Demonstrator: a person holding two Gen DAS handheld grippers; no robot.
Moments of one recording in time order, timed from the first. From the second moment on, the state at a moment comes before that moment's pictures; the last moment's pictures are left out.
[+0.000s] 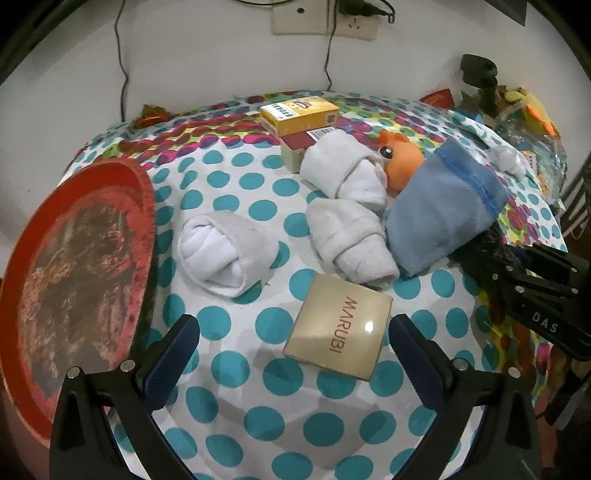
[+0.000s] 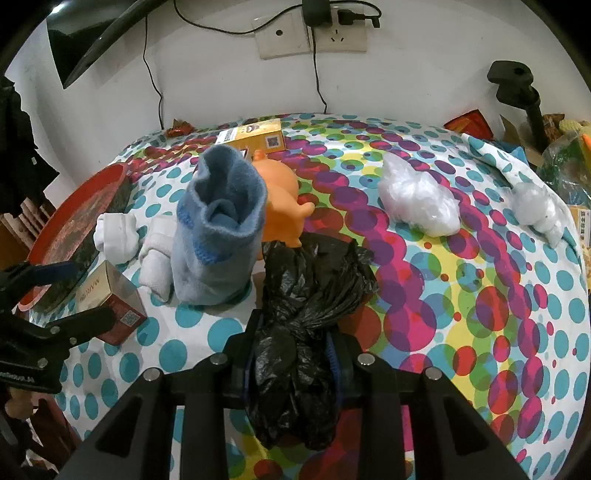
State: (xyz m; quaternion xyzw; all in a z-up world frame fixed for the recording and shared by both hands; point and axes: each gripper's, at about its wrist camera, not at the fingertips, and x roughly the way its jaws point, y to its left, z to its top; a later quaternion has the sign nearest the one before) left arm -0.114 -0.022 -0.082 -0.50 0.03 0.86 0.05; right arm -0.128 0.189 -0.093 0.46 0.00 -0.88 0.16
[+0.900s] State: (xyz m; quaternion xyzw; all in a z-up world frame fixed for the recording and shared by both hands) left arm -0.104 -0.032 -0.067 -0.49 0.02 0.87 0.05; right arm -0.127 0.191 -0.094 0.43 -0.01 -0.89 0.16
